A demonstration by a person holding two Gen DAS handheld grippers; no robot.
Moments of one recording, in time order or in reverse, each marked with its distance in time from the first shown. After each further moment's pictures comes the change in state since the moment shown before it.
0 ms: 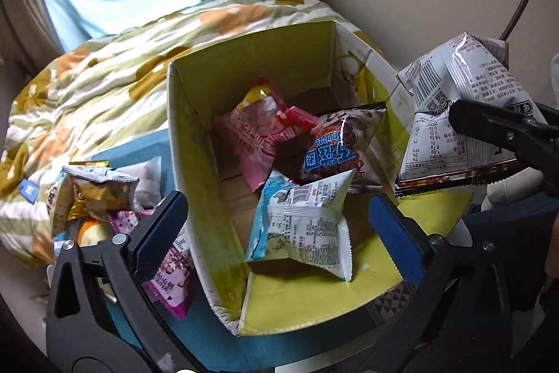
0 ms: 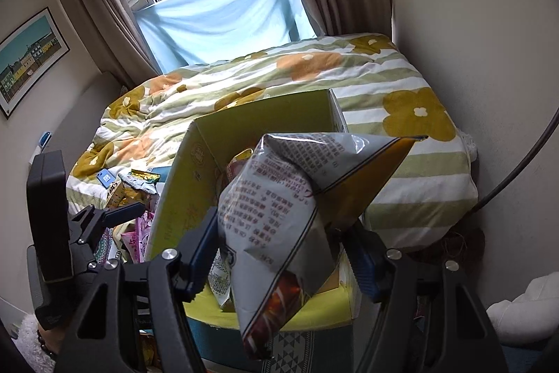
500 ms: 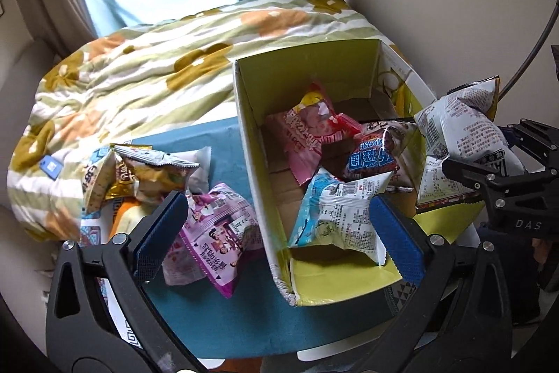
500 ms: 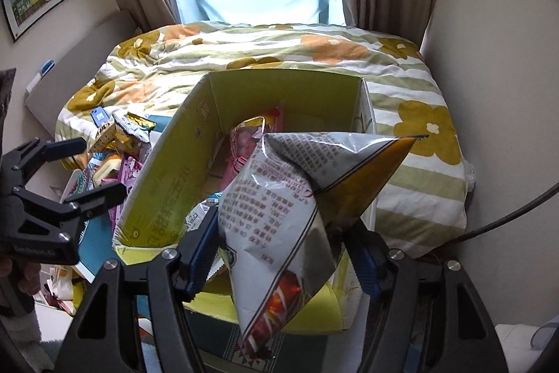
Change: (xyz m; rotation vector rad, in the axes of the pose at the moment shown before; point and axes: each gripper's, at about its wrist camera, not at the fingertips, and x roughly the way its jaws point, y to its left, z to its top) left arm -0.036 0.041 0.001 -0.089 -0.015 0.099; right arm 0.034 0.017 -0.001 -0.259 0.121 -0.045
